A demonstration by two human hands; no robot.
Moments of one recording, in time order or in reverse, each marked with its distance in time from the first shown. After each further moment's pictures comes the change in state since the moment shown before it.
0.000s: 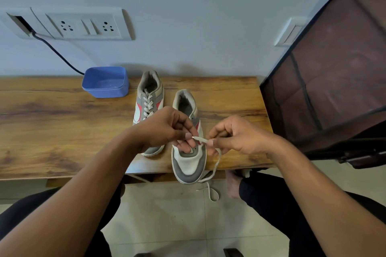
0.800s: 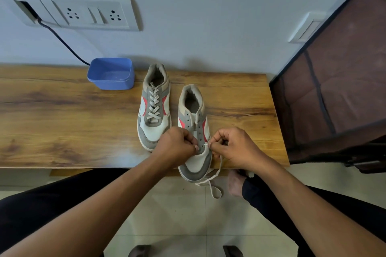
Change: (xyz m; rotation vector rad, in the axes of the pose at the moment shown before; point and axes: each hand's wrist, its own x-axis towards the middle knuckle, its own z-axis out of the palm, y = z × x) left_hand 0.014 -0.039 0.054 0.129 0.420 -0.281; right_hand 0.020 0.037 0.044 -0.144 0.345 0.037
